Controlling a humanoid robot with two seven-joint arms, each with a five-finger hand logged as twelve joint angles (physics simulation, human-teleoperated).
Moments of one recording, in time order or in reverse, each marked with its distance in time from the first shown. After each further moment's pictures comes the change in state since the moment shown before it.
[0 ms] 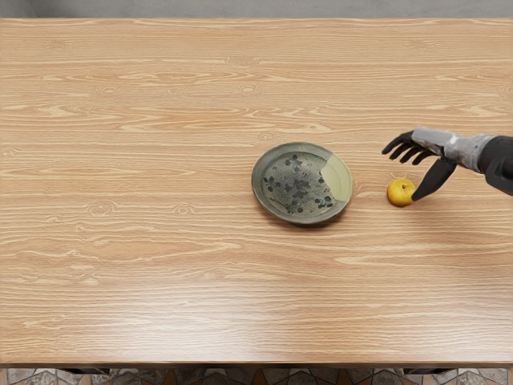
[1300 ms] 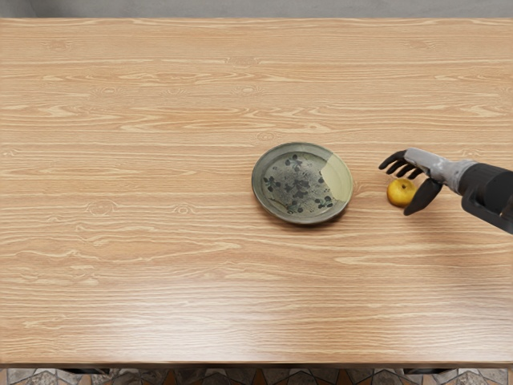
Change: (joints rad) left arm 0.000 0.000 0.000 0.000 0.000 0.000 0.000; right arm -0.108 0.105 -0.010 -0.081 -0.096 -0.136 0.006
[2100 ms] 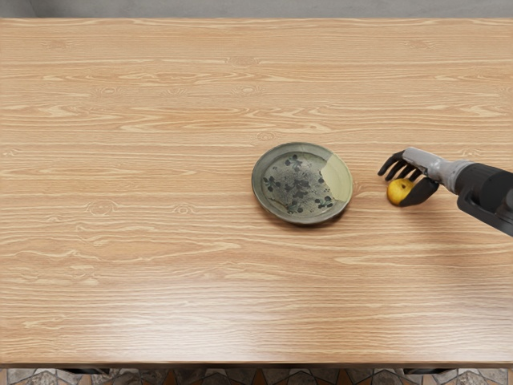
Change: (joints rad) left arm 0.000 0.000 0.000 0.000 0.000 0.000 0.000; right arm -0.002 0.026 0.000 -0.030 0.001 -0.009 0.000
